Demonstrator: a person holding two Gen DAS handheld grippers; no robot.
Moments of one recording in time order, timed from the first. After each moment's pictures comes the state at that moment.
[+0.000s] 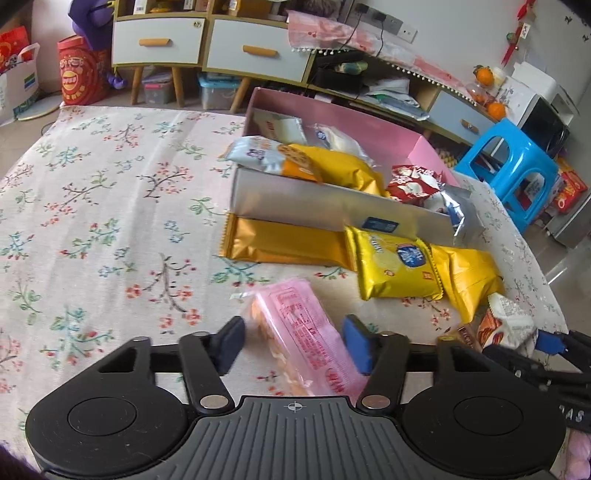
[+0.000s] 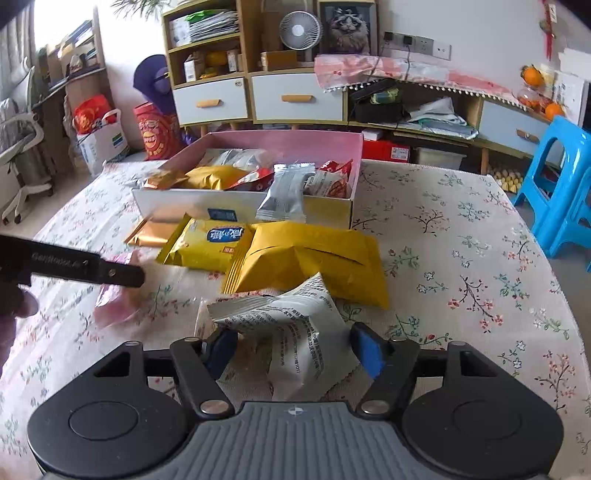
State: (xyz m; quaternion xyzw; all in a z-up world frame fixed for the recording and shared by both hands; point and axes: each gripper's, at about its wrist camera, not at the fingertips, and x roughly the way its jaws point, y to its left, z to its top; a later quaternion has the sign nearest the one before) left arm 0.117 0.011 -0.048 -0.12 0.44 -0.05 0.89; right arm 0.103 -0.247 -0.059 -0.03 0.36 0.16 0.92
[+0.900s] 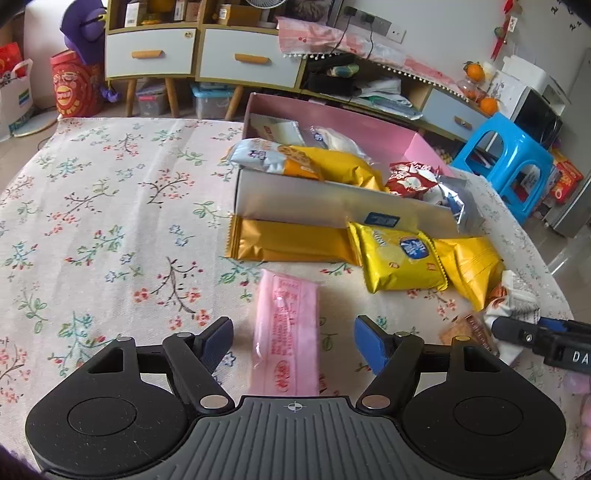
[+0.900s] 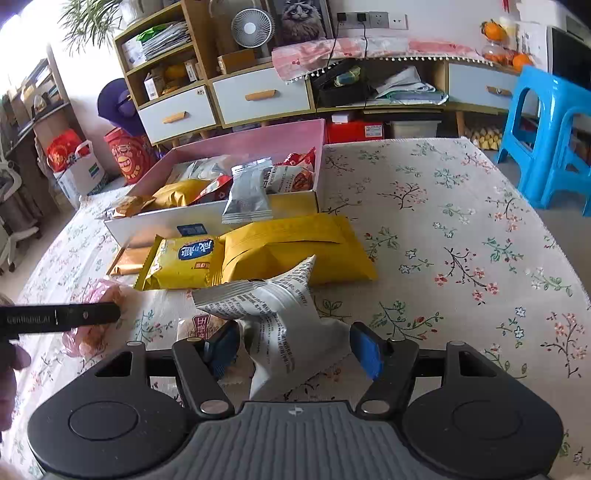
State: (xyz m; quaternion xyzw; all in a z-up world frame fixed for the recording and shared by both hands) left arm 0.113 0.012 -0.052 -0.09 0.43 -0.06 0.90; right arm 0.116 -0.267 -0.064 0.05 0.39 0.13 0.91
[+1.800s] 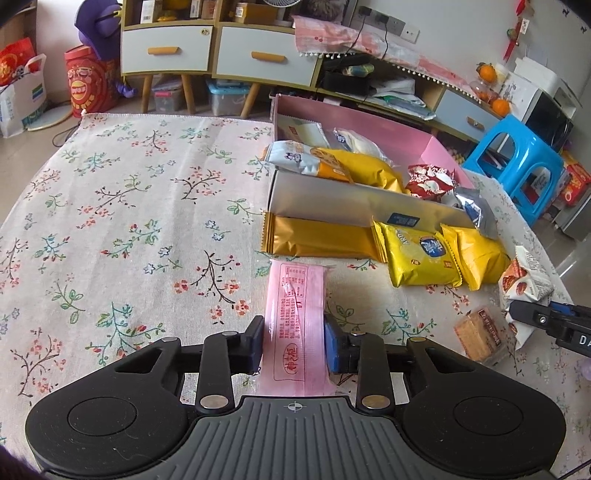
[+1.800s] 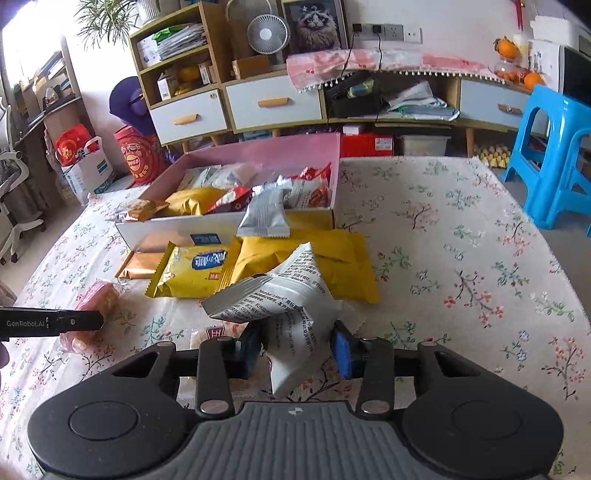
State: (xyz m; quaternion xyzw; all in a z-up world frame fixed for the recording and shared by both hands) left arm 0.102 0.031 -0.043 -0.10 0.43 -0.05 0.89; right arm 0.114 -0.257 -0.053 0.02 0.37 0.14 0.92
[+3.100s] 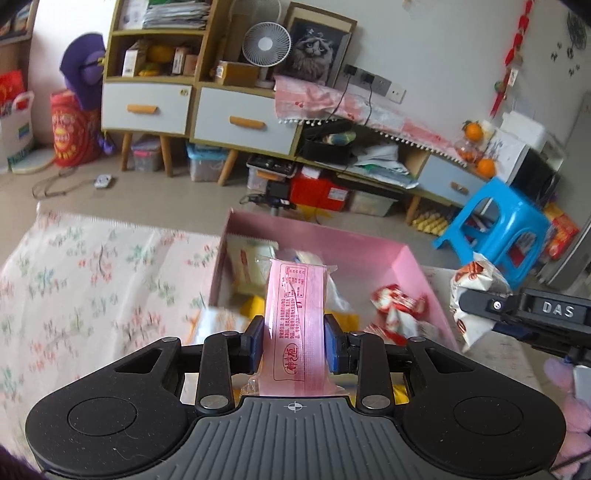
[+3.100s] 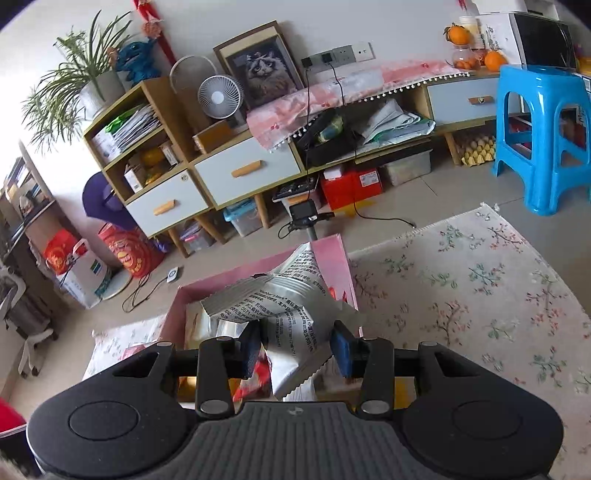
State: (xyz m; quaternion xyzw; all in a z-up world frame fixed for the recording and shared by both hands) left arm 0.199 0.001 0.013 -0.11 0.35 -0.05 0.93; right arm 0.211 -0.248 0.004 0.17 0.33 0.10 0.92
